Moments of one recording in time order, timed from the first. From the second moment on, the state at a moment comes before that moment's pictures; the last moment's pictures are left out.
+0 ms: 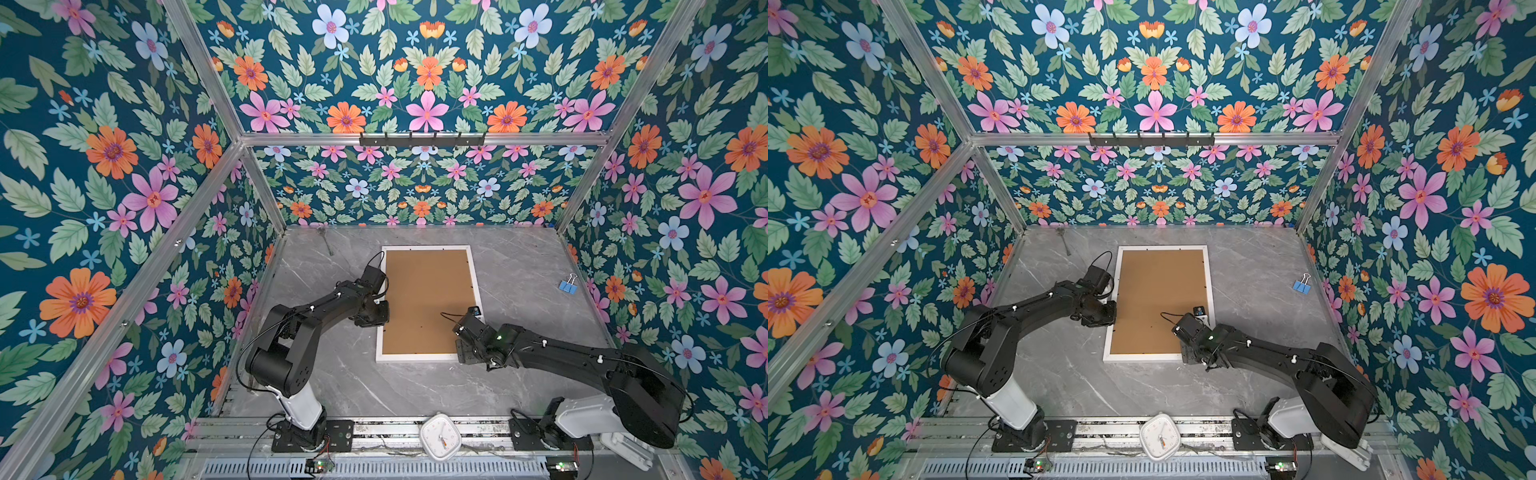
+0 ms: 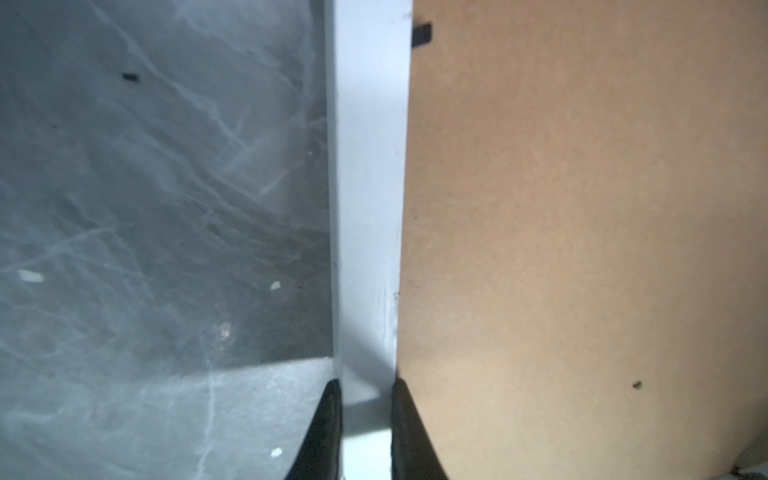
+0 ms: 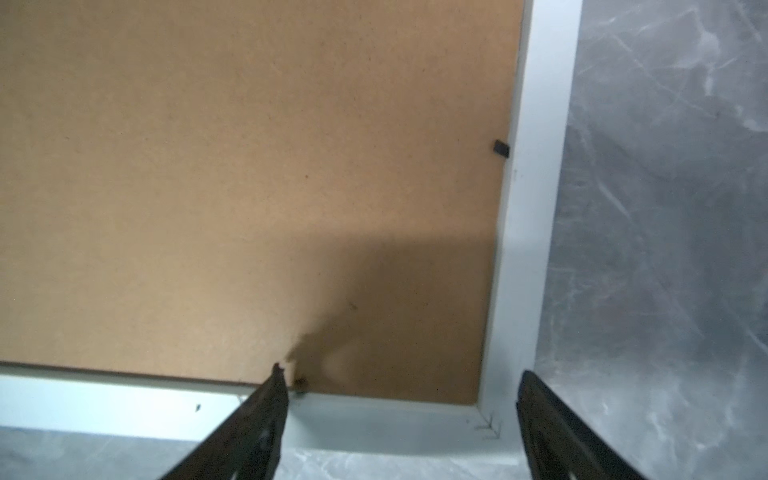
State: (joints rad) left arm -0.48 1.70 1.02 -0.59 0.13 -0.48; right arm 0.85 1.38 0.72 -0.61 0.29 0.68
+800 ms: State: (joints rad) left arm -0.49 1.70 1.02 -0.59 0.13 -0.48; right arm 0.85 1.38 0.72 -0.62 0.29 0.69
